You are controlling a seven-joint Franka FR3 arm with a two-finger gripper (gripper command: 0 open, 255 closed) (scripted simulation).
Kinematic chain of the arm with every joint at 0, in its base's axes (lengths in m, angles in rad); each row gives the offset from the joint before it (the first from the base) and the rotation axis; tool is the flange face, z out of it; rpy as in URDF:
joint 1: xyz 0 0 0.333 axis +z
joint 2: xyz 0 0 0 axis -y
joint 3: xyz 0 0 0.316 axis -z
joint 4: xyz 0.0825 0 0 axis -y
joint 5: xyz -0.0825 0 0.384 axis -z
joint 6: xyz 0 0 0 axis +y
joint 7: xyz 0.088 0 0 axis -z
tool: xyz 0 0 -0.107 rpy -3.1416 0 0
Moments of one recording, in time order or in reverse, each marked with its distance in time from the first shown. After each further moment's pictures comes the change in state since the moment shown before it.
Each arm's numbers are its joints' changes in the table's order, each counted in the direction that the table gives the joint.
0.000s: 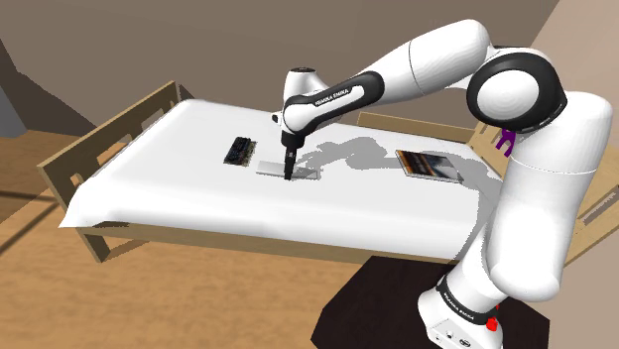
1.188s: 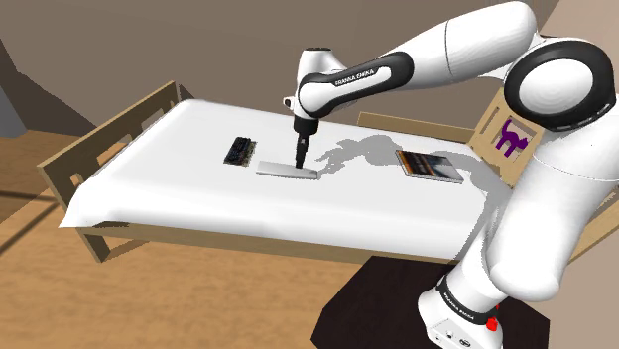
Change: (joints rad) arm -0.005 0.151 0.019 -0.057 0.016 0.102 0.050
